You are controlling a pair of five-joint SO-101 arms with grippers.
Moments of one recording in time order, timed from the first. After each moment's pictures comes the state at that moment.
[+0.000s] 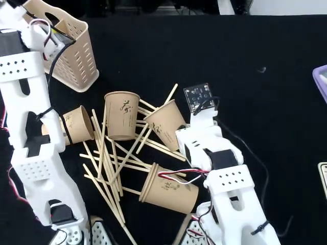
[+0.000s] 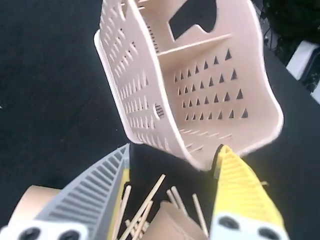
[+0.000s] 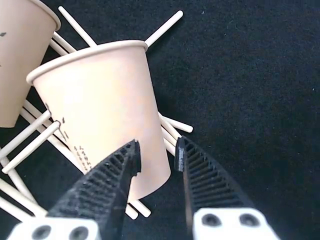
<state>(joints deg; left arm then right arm) -17.2 26.2 -60.6 95.3 28.8 -11.6 -51.9 69.0 42.2 5.8</state>
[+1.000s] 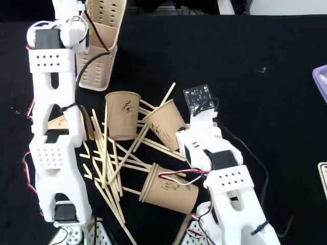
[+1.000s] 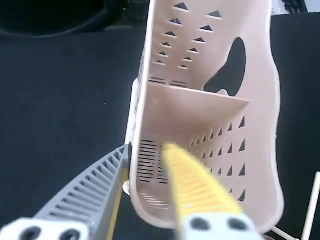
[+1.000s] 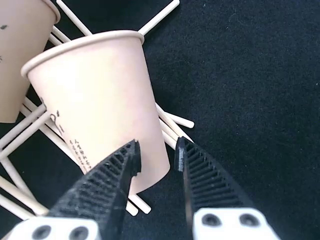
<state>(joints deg) -7.6 34.0 -64.7 80.4 -7.5 -11.6 -51.9 69.8 42.2 5.8</state>
